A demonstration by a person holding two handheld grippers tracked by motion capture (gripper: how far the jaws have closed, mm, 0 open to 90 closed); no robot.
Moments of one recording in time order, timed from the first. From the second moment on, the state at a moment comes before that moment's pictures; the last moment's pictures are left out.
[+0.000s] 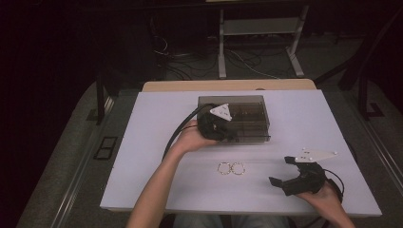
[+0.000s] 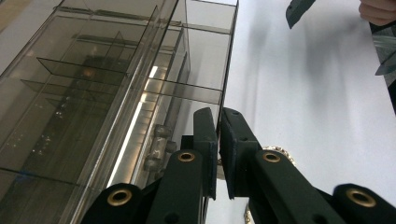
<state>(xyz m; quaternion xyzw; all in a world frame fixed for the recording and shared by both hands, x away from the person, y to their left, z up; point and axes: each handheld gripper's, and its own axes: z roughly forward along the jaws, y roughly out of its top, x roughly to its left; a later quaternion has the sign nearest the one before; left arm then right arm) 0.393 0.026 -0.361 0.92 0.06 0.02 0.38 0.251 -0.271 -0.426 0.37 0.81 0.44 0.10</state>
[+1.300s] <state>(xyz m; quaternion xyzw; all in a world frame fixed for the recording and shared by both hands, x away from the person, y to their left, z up) 0.371 0.030 -0.366 0.91 0.07 0.02 0.40 0.251 -0.271 -0.426 0.37 0.81 0.44 0.10</state>
